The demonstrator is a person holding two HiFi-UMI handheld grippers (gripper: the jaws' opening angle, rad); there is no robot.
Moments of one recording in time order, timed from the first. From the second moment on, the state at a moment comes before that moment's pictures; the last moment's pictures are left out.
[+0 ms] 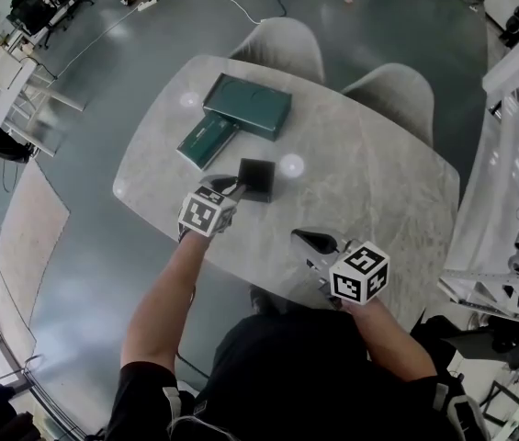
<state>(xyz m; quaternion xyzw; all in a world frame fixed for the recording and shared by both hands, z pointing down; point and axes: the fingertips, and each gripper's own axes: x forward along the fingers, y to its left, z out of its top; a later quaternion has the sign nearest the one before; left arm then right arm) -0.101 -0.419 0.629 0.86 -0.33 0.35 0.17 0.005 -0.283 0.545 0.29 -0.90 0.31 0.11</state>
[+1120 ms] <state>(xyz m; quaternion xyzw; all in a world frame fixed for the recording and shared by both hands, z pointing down) -0.192 -0.316 0.438 0.90 -0.43 0.09 0.06 -0.036 -0.297 0.423 0.35 -0.92 0.16 0.07</state>
